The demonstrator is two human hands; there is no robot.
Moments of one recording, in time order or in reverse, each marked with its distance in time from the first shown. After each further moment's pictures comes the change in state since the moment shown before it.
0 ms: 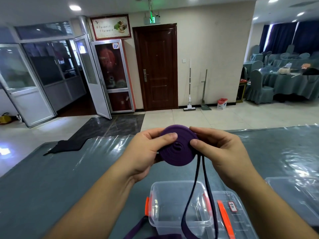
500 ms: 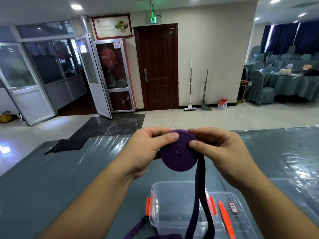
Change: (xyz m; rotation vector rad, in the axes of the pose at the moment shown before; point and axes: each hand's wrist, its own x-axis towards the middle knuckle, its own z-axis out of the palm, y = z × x) left_hand 0.001 0.007 -0.007 0.090 -0.004 0.035; right_hand 0.004 -0.005 -0.001 -0.074 -0.099 0.029
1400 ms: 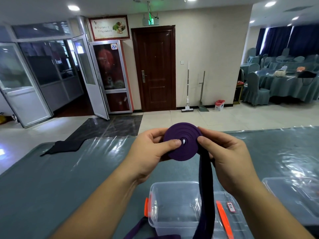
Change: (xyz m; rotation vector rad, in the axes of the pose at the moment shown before) left_hand -0.003 -0.011 0.011 -0.114 0.042 0.019; right_hand -0.010 0.005 0.012 0.203 0.280 0.032
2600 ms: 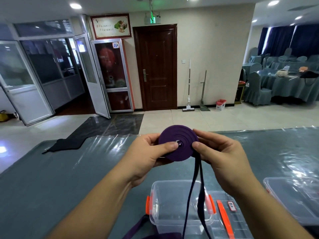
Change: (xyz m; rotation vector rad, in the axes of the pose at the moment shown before) left_hand -0.010 0.001 -0.017 0.042 -0.026 -0.082; right_hand -0.005 0.004 0.002 -0.103 -0.120 0.002
